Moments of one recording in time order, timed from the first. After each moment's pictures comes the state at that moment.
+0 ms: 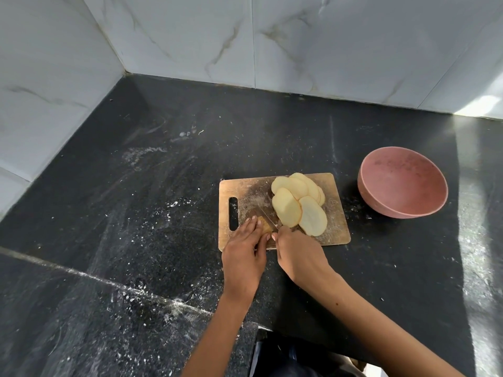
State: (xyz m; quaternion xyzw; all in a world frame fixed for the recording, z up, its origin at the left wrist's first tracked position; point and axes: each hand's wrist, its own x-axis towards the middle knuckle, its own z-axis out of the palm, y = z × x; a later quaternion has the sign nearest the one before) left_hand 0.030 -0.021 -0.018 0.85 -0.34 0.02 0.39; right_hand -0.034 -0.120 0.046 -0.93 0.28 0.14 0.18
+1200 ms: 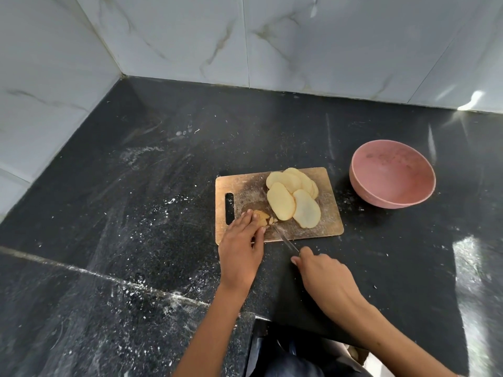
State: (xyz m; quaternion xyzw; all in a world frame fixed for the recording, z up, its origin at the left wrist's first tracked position) left_hand 0.026 -0.021 -0.009 0.87 -0.34 0.02 0.35; right_hand -0.099 -0.115 0.061 -0.91 0.31 0.20 0.20
